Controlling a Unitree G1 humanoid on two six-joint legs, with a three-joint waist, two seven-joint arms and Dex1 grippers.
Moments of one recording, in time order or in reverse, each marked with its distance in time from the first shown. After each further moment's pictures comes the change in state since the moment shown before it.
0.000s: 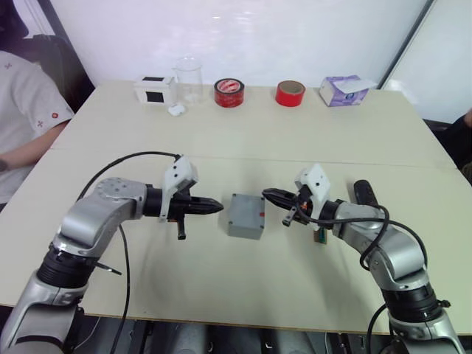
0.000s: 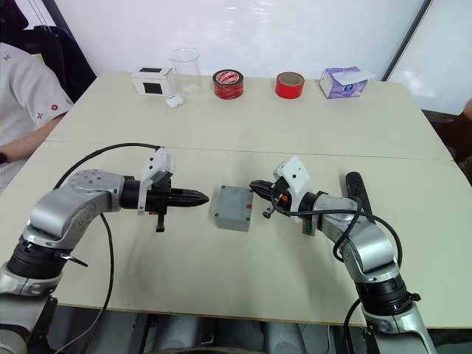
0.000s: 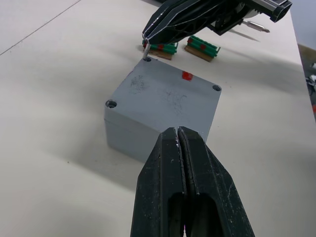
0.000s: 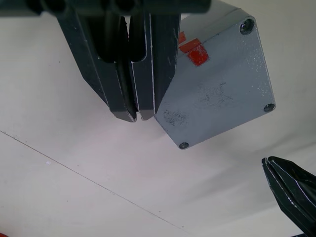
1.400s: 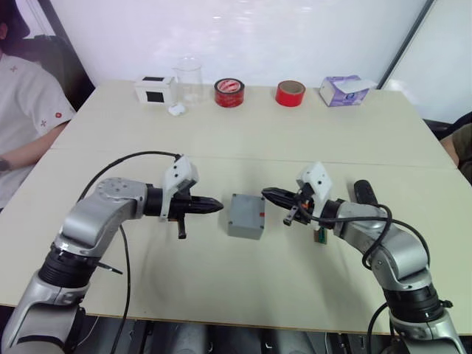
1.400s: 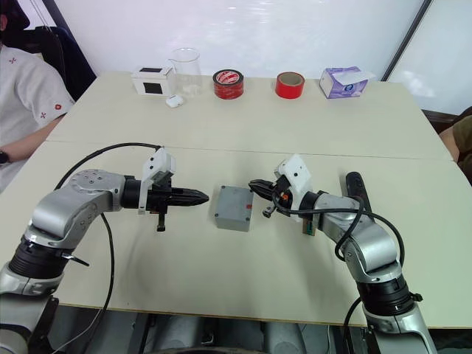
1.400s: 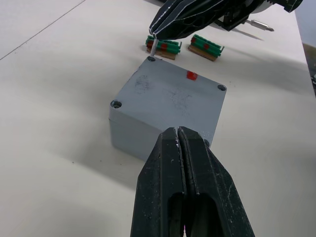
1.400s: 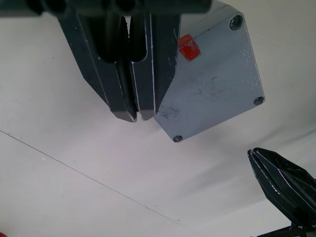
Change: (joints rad) left arm 0.000 -0.005 -0.001 0.010 0.013 -0.018 -0.001; right arm -0.003 -0.001 -0.015 -0.018 0.035 0.028 -0.006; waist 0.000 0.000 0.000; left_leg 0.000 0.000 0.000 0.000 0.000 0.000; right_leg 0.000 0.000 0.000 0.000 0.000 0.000
